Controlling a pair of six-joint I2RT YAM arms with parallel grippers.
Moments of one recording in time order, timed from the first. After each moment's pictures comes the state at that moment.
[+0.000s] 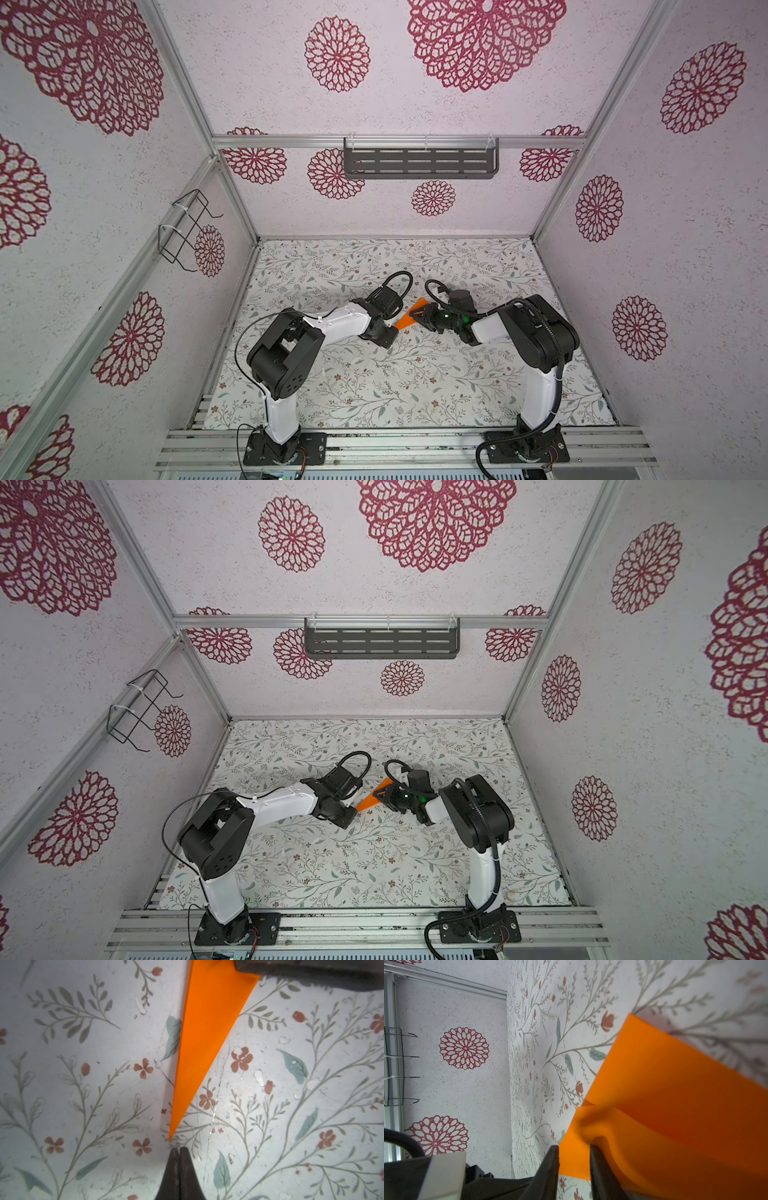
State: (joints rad) left arm -0.69 1.83 1.14 -0.54 0.02 -0.13; right arm 0.43 1.98 0.78 0.61 -0.58 0.98
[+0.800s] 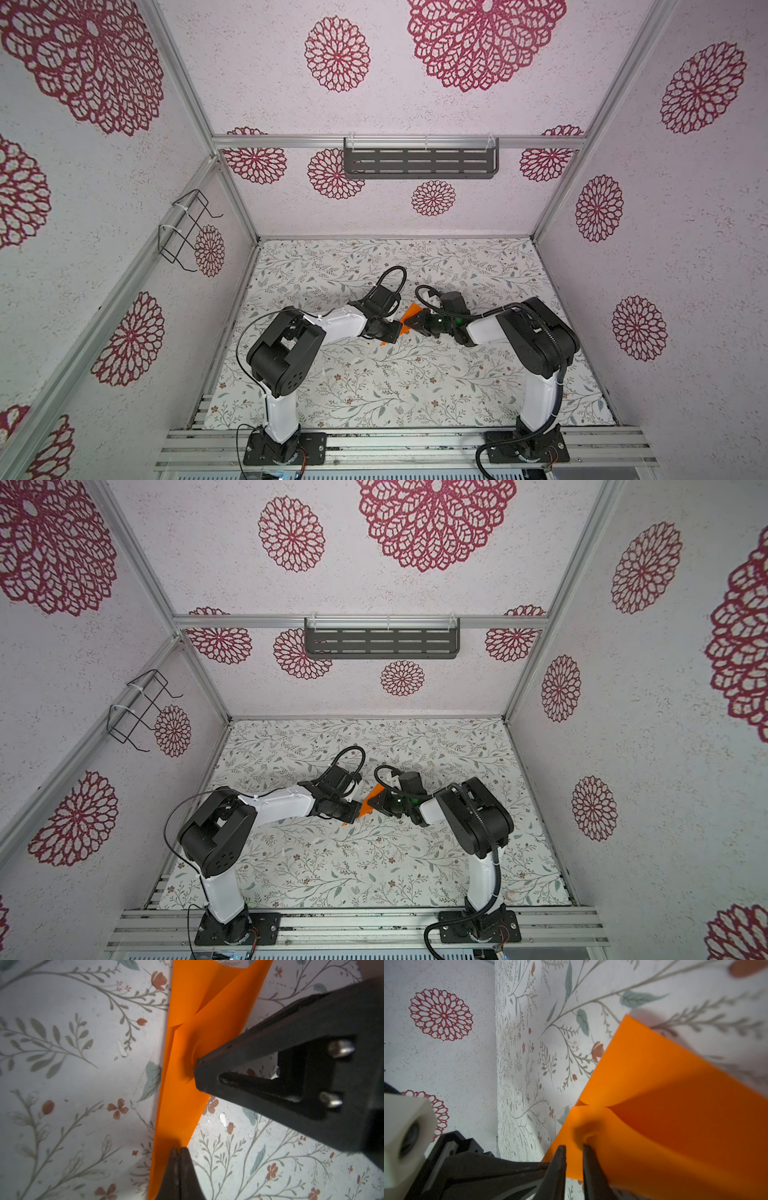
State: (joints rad) left arm -0.66 1.88 1.09 -0.30 0.18 -0.29; right arm 0.51 1.94 0.80 0.48 -0.58 0.87
